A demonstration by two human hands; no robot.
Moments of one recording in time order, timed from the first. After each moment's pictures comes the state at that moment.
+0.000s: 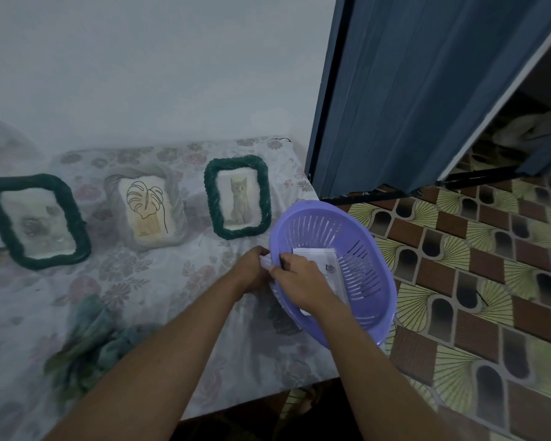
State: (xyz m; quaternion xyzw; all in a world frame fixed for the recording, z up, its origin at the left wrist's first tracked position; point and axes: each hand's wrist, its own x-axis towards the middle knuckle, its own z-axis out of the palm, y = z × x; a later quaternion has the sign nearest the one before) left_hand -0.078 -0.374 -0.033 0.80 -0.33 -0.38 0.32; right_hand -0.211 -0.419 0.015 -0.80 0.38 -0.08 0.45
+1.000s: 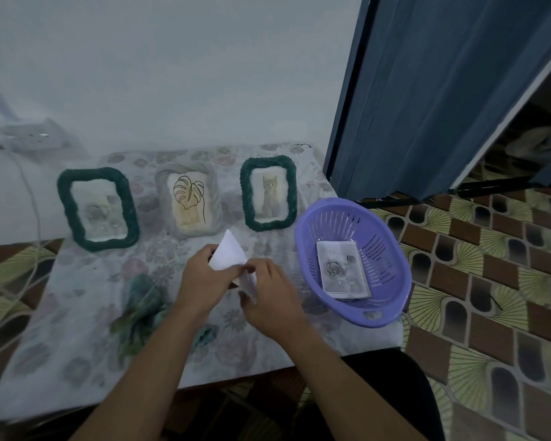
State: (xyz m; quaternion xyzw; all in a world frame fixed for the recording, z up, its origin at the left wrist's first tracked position) left_hand -0.076 -0.220 0.023 0.76 -0.18 -0.22 0.58; right_hand -0.192 -0.303 -0.002 -0.92 0.21 -0.16 0.30
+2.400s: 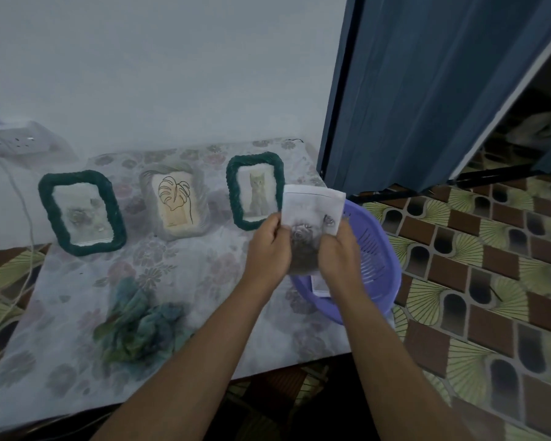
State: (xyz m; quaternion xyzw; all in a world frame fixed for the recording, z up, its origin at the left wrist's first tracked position) left_hand -0.148 -0.321 0.063 0.73 -0.28 -0.21 0.59; right_hand -0.238 -0.386 0.070 -0.65 0.47 -0.30 0.52
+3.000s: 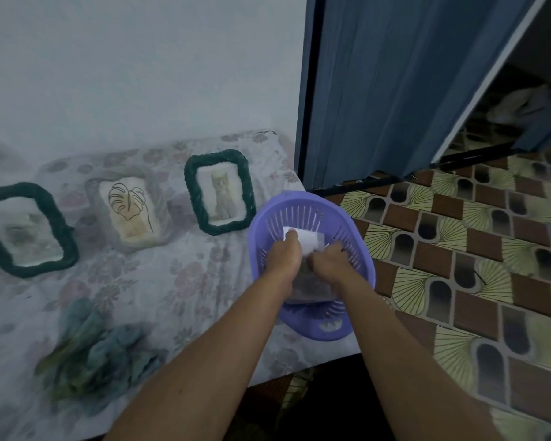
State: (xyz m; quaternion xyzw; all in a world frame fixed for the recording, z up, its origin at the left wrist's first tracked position) left_hand -0.180 -0.425 0.011 0.74 -0.07 -0.45 0.49; right_hand -0.259 -0.479 0.011 -0.65 0.58 -0.01 0.50
